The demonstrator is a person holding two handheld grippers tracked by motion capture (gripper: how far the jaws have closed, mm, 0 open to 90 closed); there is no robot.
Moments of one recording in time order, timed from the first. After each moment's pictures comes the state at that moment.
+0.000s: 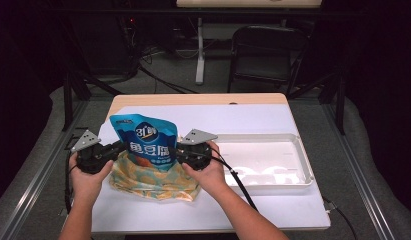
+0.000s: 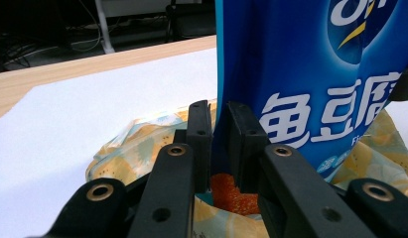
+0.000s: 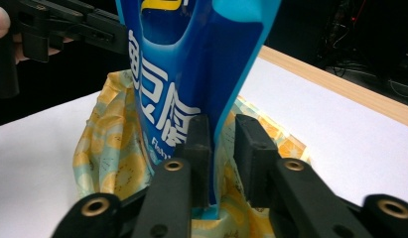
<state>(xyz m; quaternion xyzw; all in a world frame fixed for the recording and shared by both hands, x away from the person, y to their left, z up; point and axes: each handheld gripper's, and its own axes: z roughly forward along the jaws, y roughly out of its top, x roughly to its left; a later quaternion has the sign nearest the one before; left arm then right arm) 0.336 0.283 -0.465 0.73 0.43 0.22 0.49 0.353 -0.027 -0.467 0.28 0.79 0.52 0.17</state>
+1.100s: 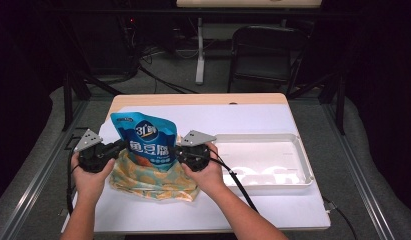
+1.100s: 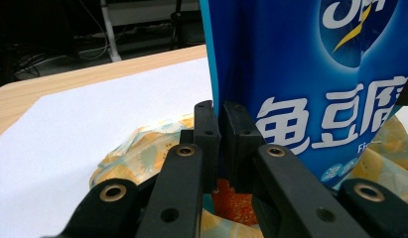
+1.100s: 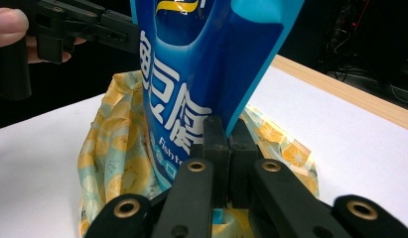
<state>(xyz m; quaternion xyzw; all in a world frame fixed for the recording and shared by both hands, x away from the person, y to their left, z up) 0.338 0.280 -0.465 0.73 0.42 0.23 0.49 0.350 -0.023 -0.468 0.27 0.79 0.52 0.17</state>
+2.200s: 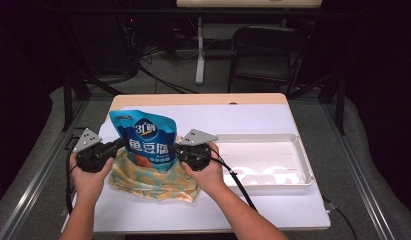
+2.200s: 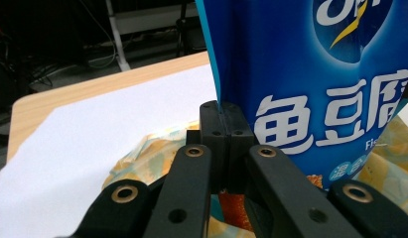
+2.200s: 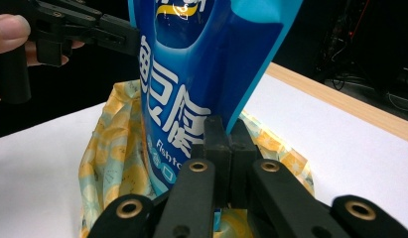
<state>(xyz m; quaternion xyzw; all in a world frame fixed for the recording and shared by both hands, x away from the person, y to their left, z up) 0.333 0.277 -0.454 0.73 0.41 0.26 0.48 0.349 -0.025 -0.462 0.27 0.78 0.54 0.18</state>
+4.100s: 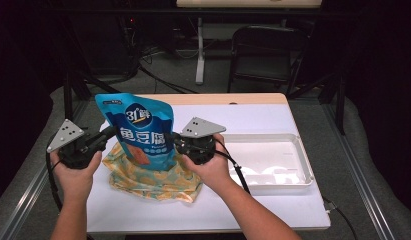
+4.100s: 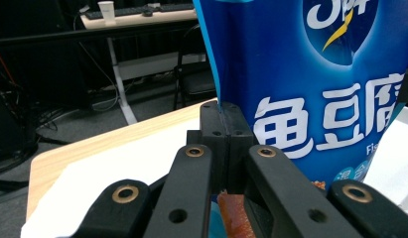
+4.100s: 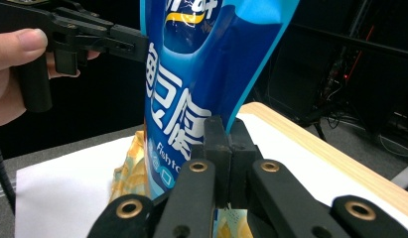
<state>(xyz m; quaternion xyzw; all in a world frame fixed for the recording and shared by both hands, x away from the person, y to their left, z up) 0.306 0.277 -0.394 0.70 0.38 0.29 0.53 0.327 -0.033 -0.393 0.22 0.77 0.57 0.20</state>
